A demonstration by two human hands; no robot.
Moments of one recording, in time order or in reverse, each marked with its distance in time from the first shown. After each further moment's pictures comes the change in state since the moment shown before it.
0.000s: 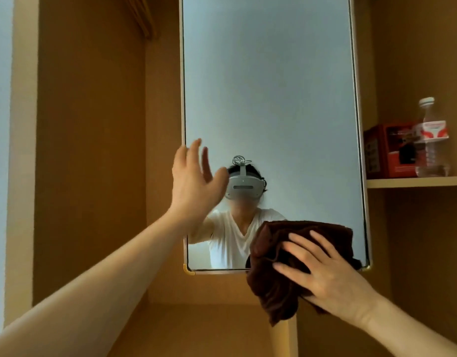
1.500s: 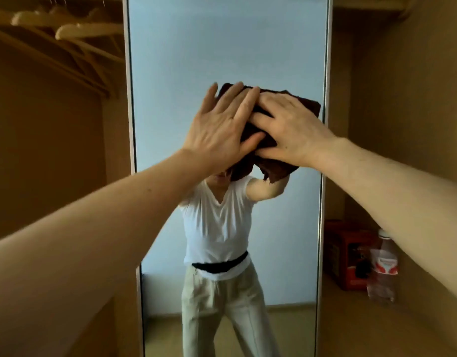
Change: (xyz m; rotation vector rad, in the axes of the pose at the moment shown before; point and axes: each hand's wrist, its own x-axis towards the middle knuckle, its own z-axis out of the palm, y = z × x) left_hand 0.435 0.263 -0.027 0.642 -0.082 0.714; right_hand 0.386 0.431 -0.291 -0.012 0.065 0.112
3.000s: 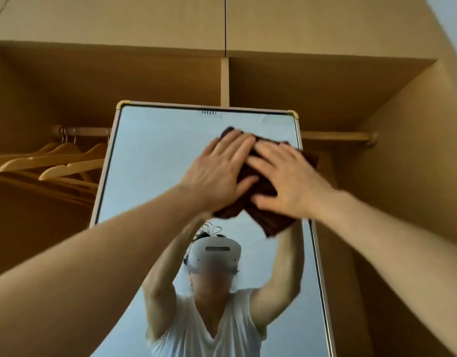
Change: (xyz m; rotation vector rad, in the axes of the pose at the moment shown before) left_hand 0.164 -0.054 -0.008 0.085 0.117 0.071; right_hand 0.084 0.131 -0.024 -0.144 0.146 0.108
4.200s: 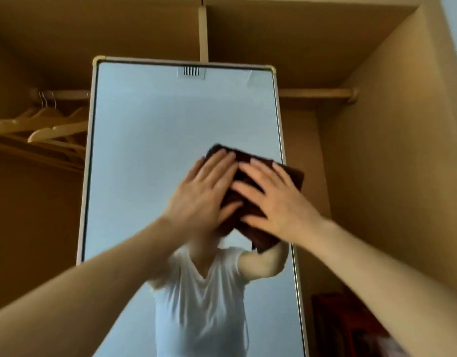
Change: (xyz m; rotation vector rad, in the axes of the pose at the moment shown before) left_hand -0.101 0.058 0.013 -0.100 0.026 0.121; right_hand -0.107 -0.061 0.022 0.146 0.082 -0.055
